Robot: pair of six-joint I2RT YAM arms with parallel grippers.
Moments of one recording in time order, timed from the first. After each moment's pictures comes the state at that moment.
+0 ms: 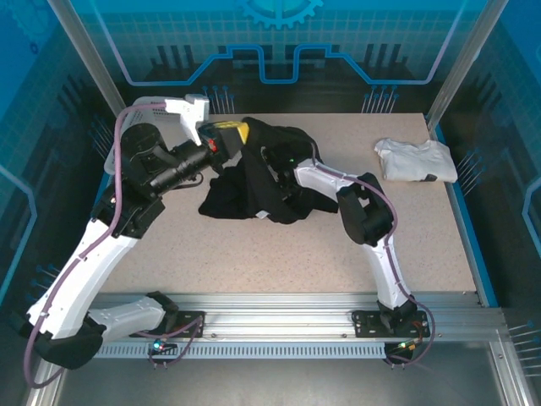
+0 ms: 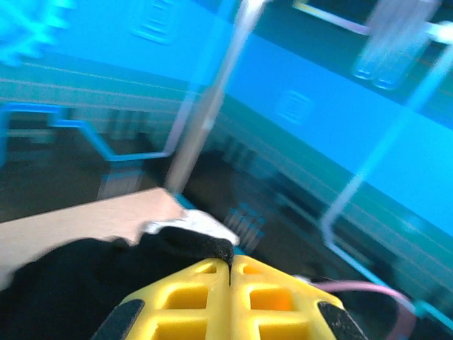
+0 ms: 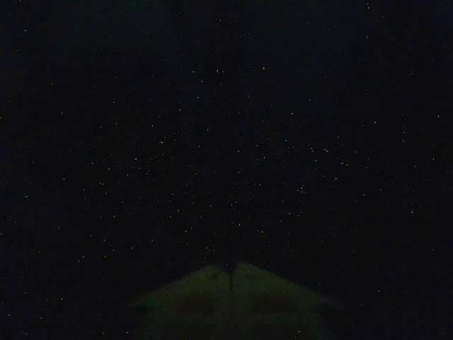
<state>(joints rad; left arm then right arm) -0.49 1.10 1.43 -0.32 0.26 -0.45 0.60 2.23 1.72 -0.71 0.14 -0.01</state>
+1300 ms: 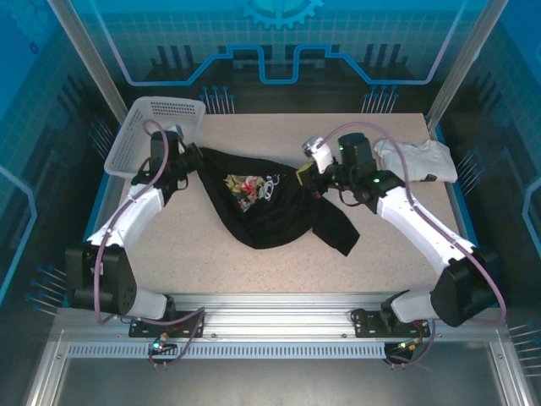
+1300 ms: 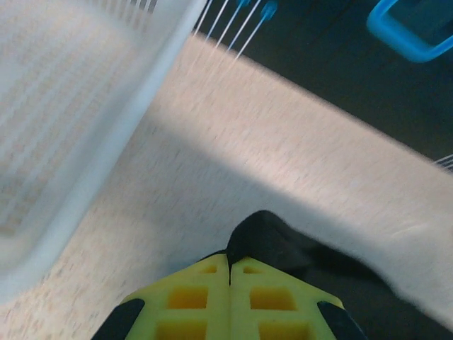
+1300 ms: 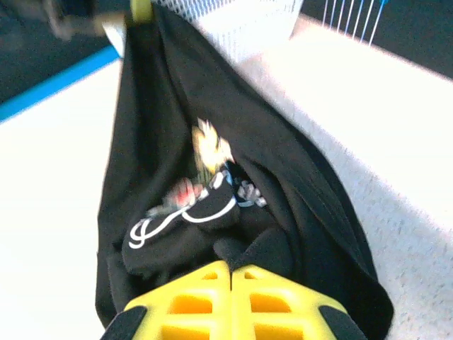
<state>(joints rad) -0.07 1.44 1.02 -0.19 0.05 -0.56 0.42 1.36 1.16 -0.36 -0.46 -0.13</state>
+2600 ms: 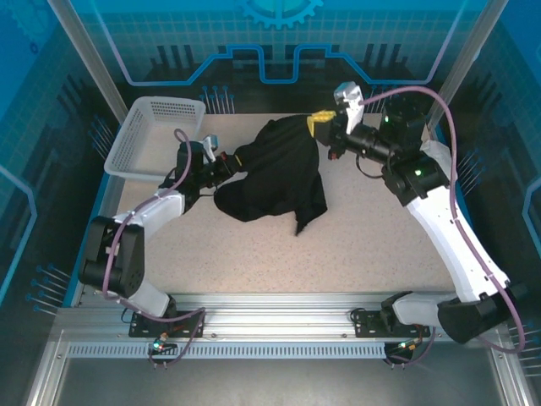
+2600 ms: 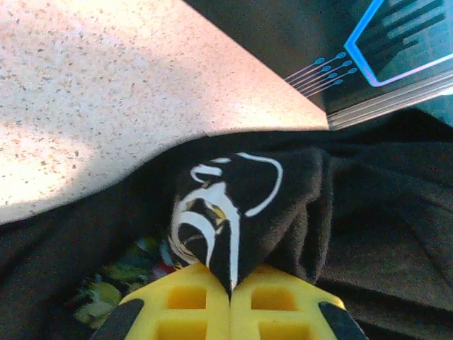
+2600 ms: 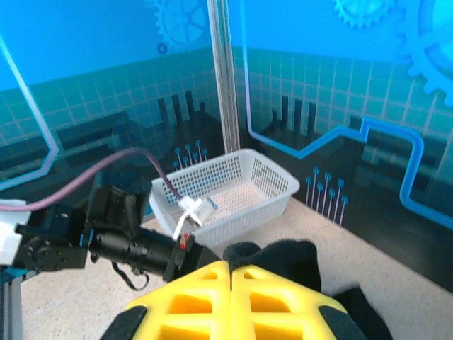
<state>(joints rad) -0.20 1.55 0.92 0.19 0.40 -0.80 0.38 1.25 1.43 -0.31 -0.53 0.02</state>
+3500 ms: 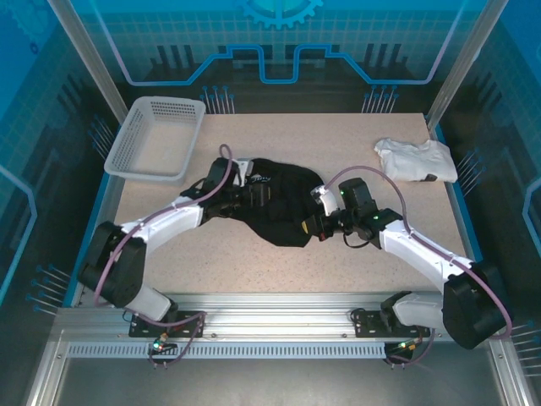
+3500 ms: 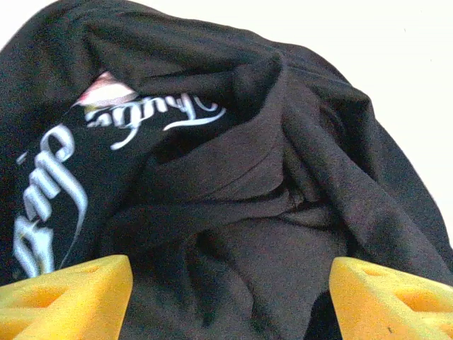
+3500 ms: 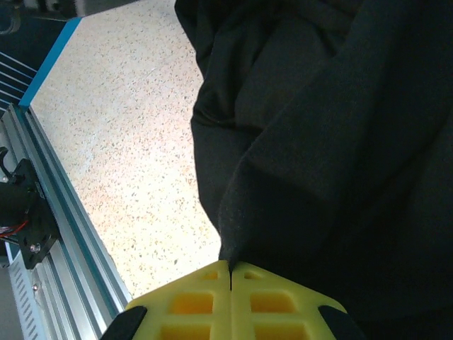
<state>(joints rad) -0.46 1.56 0.98 -0.16 0.17 -0.39 0.46 1.23 0.72 -0.31 -0.56 0.17</state>
